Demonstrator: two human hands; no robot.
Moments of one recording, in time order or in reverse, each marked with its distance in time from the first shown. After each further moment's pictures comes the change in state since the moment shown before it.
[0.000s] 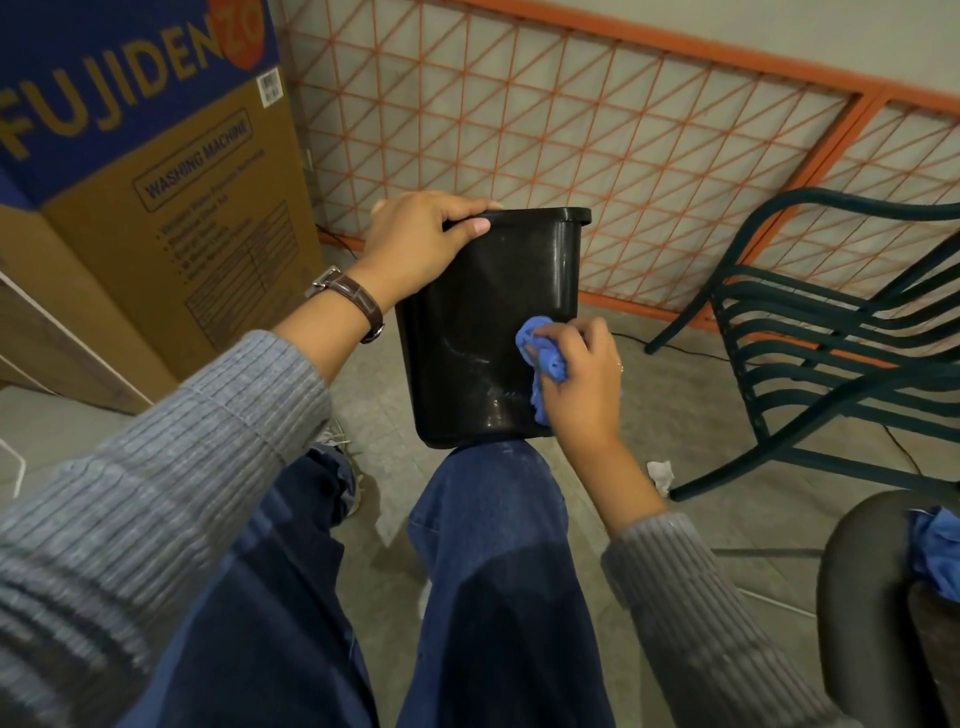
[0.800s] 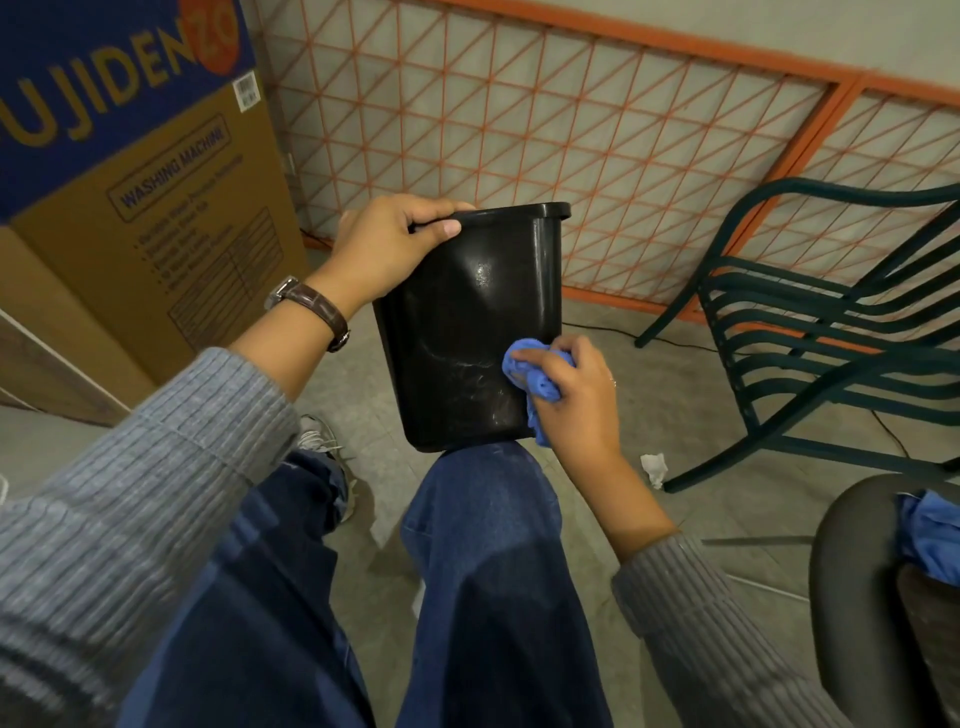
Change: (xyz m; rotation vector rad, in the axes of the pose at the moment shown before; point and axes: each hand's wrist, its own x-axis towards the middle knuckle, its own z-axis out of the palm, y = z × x) left_hand -0.002 -0.007 -0.003 -0.204 -0.041 -0.070; right_hand -0.016 -0.003 -0.015 -0.005 -0.098 -0.004
